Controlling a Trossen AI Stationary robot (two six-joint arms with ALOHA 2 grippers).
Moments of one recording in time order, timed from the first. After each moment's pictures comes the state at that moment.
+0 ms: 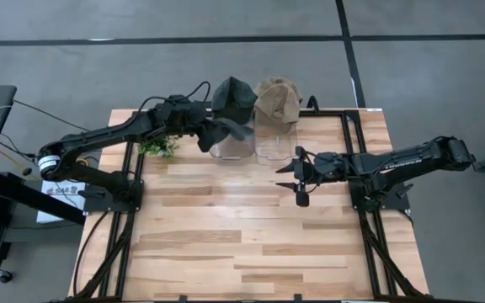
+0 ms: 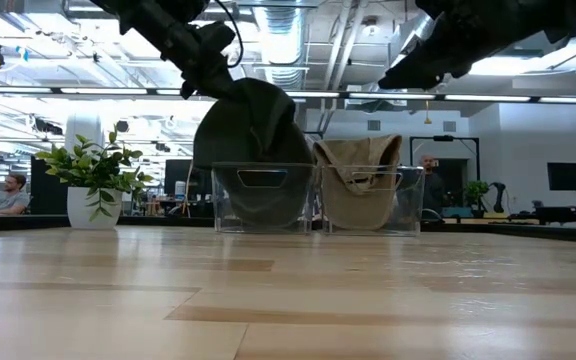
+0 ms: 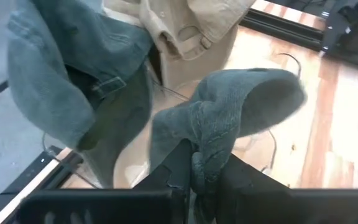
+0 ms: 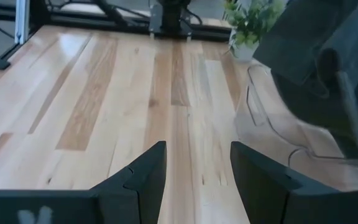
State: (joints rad) left arm 0.44 1.27 1.00 -0.28 -0.01 -0.01; right arm 0.07 1.06 0.61 0.01 0.10 -0.11
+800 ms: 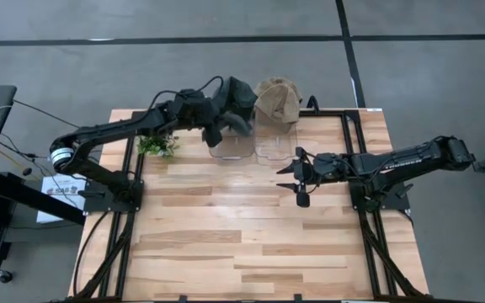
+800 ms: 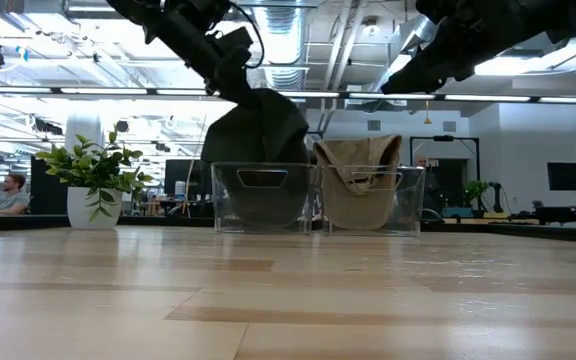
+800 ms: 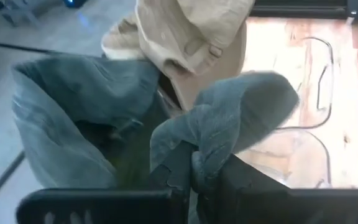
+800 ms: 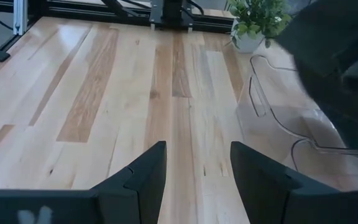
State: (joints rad) left arm 0.46 1.41 1.09 -0.22 -0.04 0.28; right arm 0.07 1.06 0.61 -0.02 0.10 -0.10
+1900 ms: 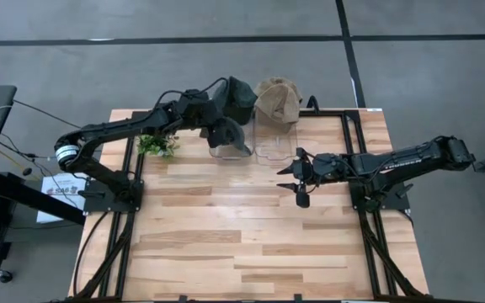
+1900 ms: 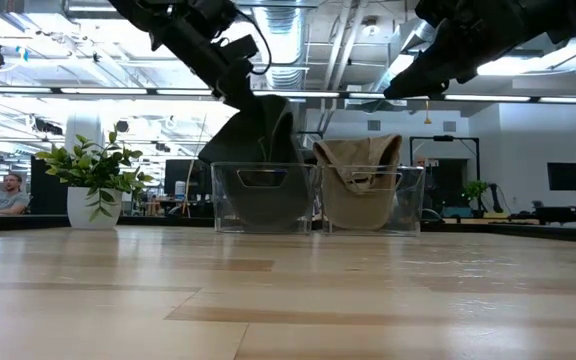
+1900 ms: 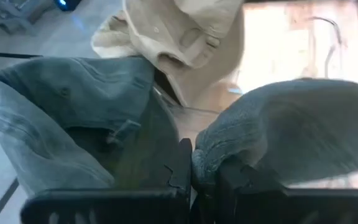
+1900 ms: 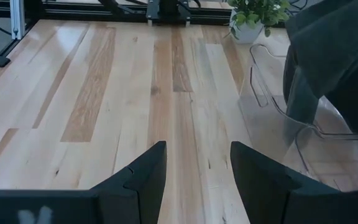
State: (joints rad) left arm 0.47 1.46 1.10 -0.20 -0.03 0.36; right arm 0.07 1.06 0.61 -0.04 0.11 -0.04
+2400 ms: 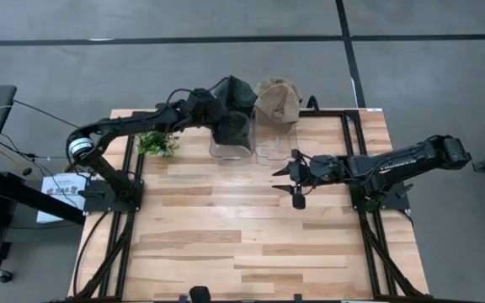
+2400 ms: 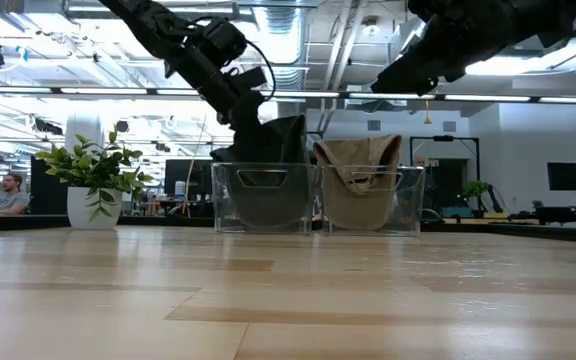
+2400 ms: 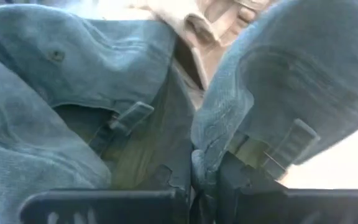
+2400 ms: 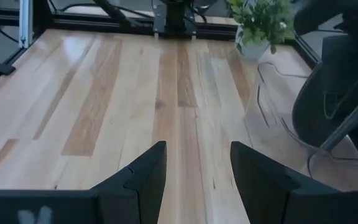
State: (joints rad) left arm 0.53 1.59 1.10 -0.10 -0.03 0.33; right arm 0.08 1.12 0.61 0.07 0.10 -0.08
